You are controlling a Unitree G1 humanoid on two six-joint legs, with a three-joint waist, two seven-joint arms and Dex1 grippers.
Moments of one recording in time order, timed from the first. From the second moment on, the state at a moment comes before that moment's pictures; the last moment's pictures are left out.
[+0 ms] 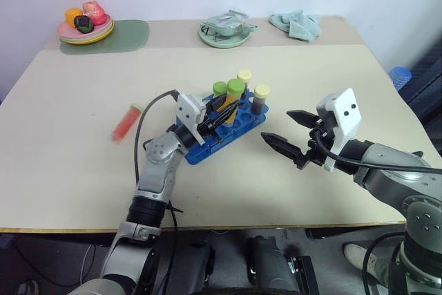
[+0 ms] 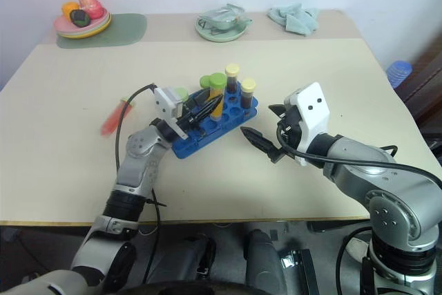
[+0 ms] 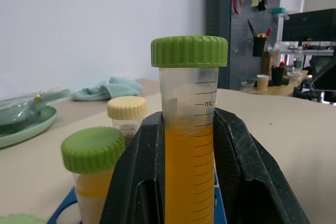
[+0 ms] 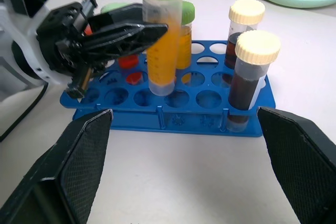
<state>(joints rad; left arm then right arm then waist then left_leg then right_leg) -0.48 0.10 -0.08 0.20 -0.25 -0.16 -0.70 -0.30 -0.61 -0.28 -0.78 0.88 1.18 0.28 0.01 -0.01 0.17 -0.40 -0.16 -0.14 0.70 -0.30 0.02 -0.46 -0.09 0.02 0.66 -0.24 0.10</state>
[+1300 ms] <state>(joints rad) -0.48 0.11 -0.10 0.26 -0.21 -0.23 -0.68 -0.27 -0.69 -0.32 -0.78 0.99 1.14 0.20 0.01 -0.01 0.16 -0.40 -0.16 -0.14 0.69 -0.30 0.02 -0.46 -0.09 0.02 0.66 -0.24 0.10</state>
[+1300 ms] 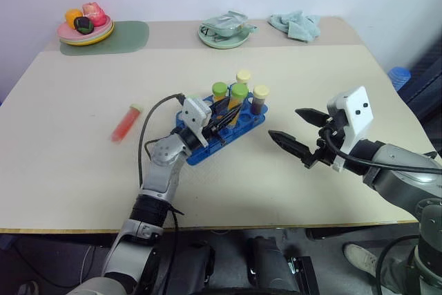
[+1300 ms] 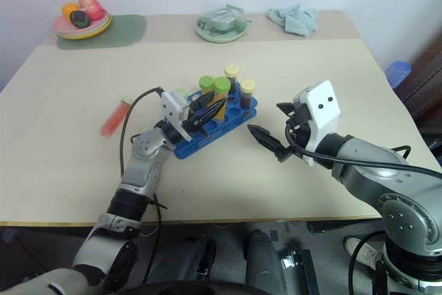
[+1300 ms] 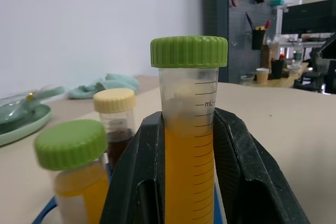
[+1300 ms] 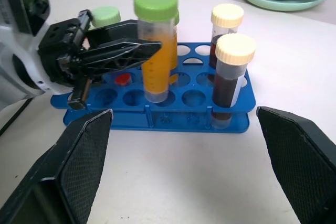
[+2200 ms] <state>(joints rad) -0.51 0.11 -0.10 0.34 -0.24 -0.25 -0.76 -0.21 -0.69 -0.31 -0.79 0.99 1.07 0.16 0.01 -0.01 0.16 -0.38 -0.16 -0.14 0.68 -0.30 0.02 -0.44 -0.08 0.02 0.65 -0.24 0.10</state>
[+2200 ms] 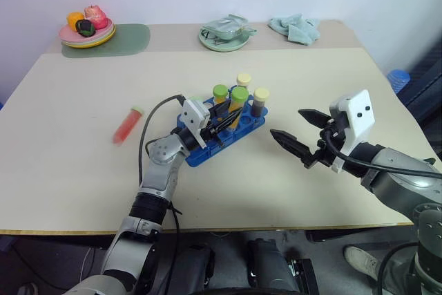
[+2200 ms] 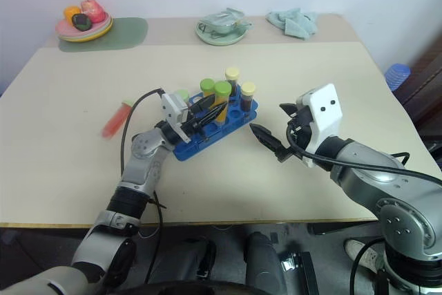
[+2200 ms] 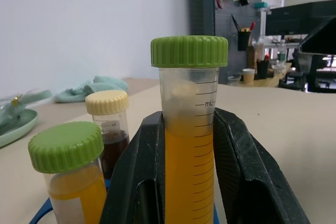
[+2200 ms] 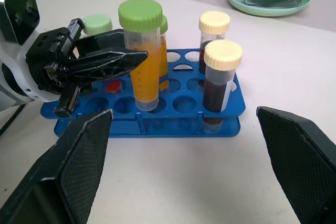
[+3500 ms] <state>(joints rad) -0.59 0.10 -0.05 0.46 -0.31 -0.21 -0.86 -0.09 -0.69 -0.26 -0.87 1.00 1.01 0.10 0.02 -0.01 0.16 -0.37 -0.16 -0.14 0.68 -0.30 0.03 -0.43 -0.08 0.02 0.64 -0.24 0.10</state>
